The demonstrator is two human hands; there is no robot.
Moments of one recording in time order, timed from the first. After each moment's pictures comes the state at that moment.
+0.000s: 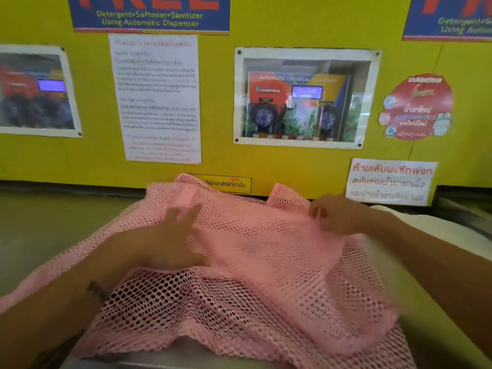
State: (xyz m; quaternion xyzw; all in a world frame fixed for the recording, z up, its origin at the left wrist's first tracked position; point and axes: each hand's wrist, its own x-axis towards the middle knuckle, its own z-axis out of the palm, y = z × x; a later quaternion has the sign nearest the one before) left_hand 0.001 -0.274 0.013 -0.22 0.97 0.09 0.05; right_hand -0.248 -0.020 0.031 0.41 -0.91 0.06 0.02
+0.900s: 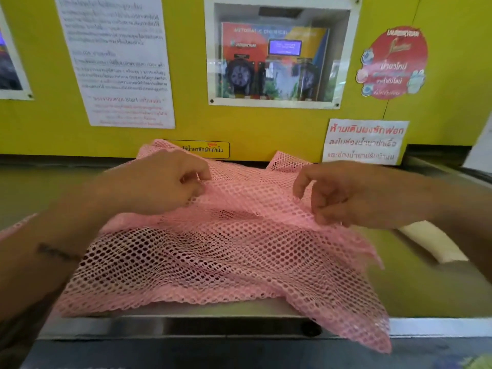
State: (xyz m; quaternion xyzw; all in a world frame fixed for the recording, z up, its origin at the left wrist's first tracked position) left_hand 0.004 -0.227 0.053 -0.02 0.98 0.14 -0.12; right_hand -0.118 0.053 0.065 0.52 -0.82 0.21 -0.11
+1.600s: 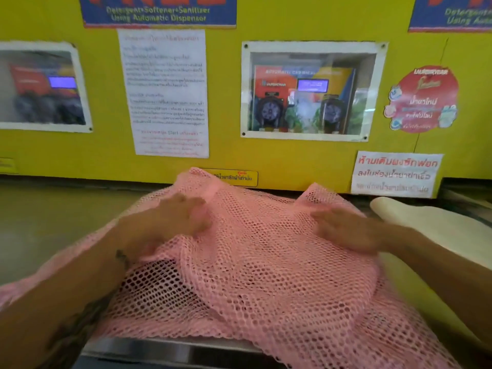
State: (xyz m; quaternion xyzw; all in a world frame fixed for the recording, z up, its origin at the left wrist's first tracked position) left_hand -0.001 -0.287 0.017 -0.19 0.98 0.09 0.01; right_hand -0.194 0.006 0.007 0.41 -0.91 0.01 -0.07
